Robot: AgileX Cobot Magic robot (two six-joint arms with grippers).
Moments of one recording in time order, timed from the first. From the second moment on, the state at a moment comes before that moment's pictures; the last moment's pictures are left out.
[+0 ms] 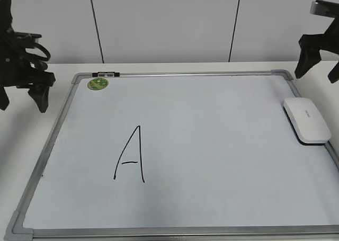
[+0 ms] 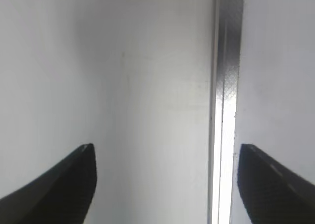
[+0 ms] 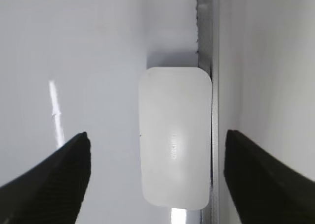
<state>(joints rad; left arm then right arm) -0.13 2.04 -1.58 0.11 1.11 -0.19 -0.13 2.09 -1.84 0.19 1.22 -0.15</state>
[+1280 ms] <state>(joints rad) -0.33 1.34 -1.29 0.31 1.07 -0.33 -0.09 1.04 -0.93 0.18 0.90 -0.10</state>
